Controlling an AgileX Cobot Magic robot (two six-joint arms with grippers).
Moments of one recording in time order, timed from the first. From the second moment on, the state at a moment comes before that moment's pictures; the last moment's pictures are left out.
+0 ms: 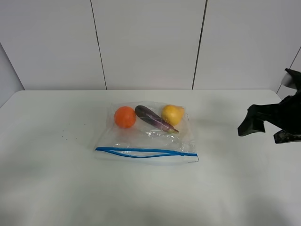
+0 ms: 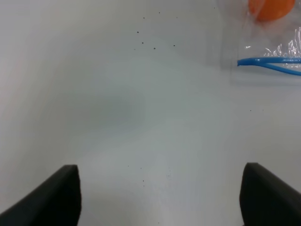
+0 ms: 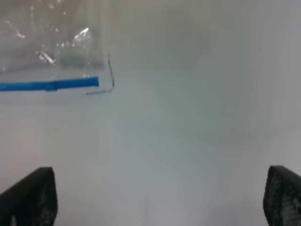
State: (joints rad) left arm 0.00 -0.01 -0.50 0.03 1.05 0.03; right arm -0.01 1.33 -0.86 0.34 0.86 -0.16
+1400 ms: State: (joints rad) left arm 0.00 -0.01 -0.50 0.03 1.05 0.03; right arm -0.01 2.16 -1.19 1.13 1.00 -0.94
